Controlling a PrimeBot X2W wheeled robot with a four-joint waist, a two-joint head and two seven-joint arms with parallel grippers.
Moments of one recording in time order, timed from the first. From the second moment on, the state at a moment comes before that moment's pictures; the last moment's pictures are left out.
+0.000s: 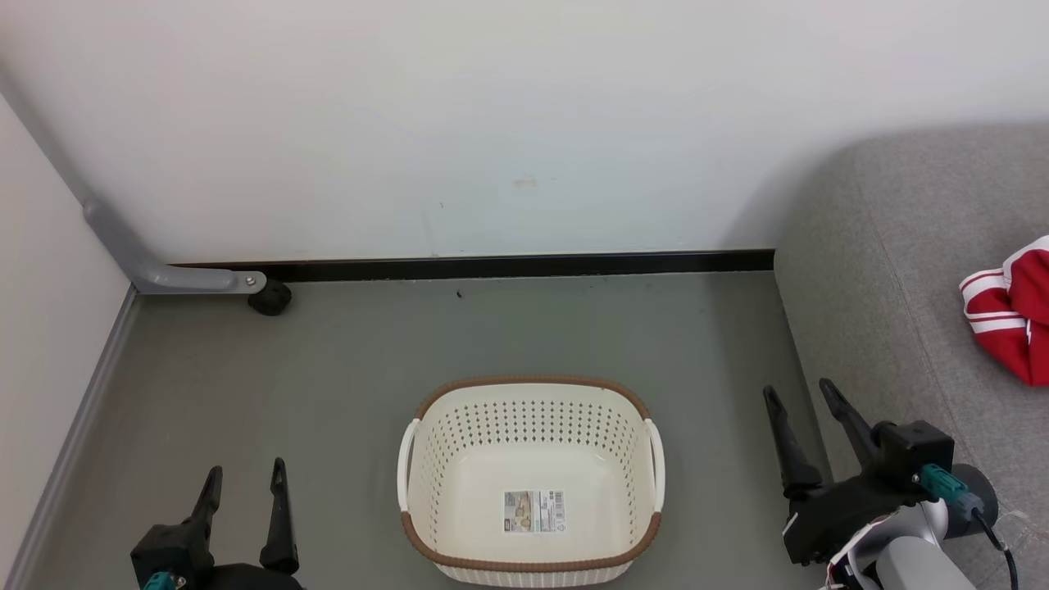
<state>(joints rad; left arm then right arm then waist) -0.08 0.22 -0.19 0.42 -0.45 0.08 -0.25 -0.25 -0.09 0.18 0.54 0.21 0.08 -0.25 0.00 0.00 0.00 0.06</state>
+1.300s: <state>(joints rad) -0.01 0.15 -0.13 0.45 -0.49 0.03 -0.21 -0.16 -0.07 0.15 0.59 0.29 0.06 -0.21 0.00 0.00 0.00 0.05</state>
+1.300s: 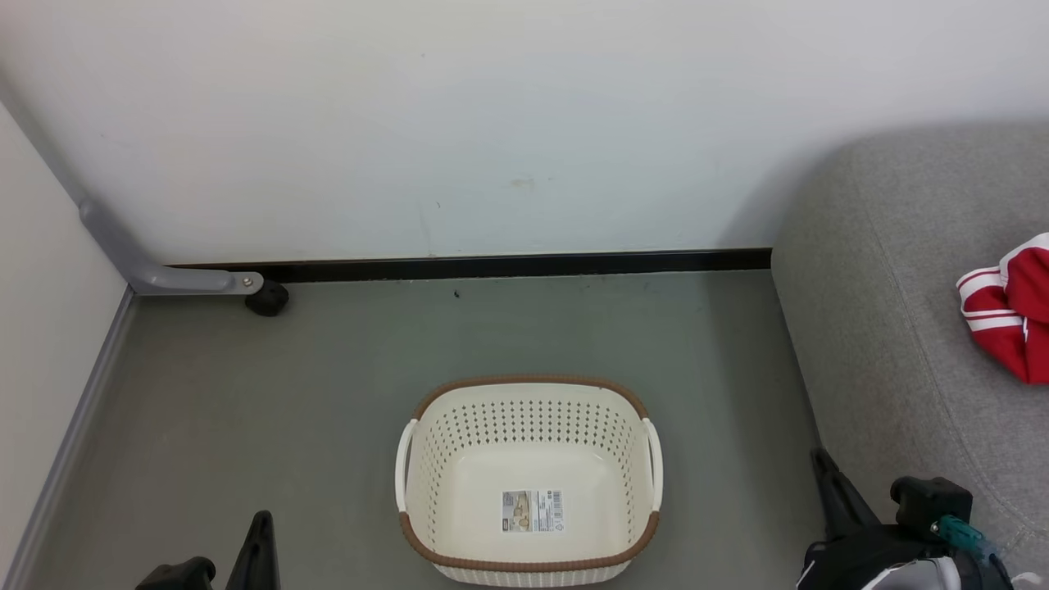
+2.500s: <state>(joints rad) -0.03 0.11 -0.04 0.41 -0.92 -0.03 -0.08 -0.15 -0.06 0.04 0.48 0.81 0.08 -0.08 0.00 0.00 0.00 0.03</state>
